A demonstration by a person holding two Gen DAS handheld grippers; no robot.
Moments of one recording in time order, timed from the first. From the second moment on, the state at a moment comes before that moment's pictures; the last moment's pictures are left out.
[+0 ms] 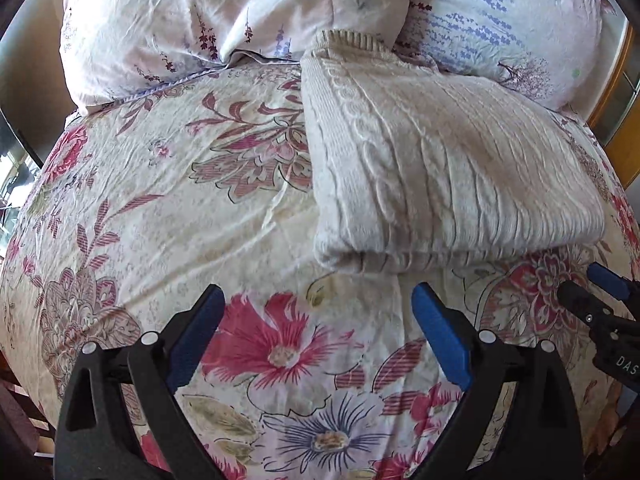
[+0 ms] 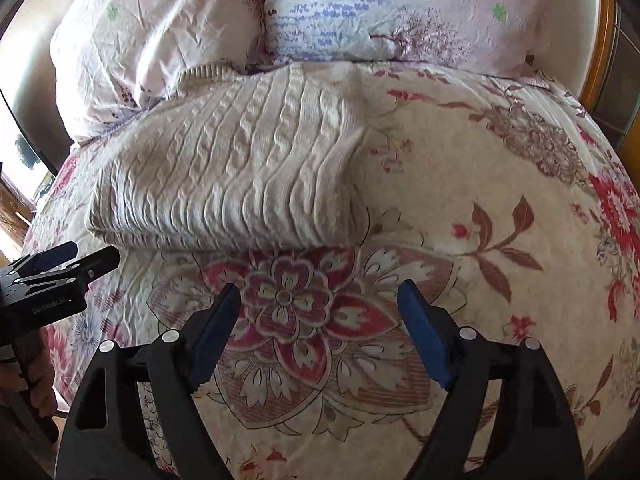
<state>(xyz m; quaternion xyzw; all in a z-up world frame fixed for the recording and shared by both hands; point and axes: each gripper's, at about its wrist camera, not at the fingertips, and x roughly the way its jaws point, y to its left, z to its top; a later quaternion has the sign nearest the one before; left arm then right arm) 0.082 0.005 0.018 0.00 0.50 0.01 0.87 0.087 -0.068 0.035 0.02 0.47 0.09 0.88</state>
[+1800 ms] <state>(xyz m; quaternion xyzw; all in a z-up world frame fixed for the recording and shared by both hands) 0.073 -0.003 0.004 0.00 0.49 0.01 0.87 0.079 -0.051 0.025 -0.02 0.45 0.05 0.89</state>
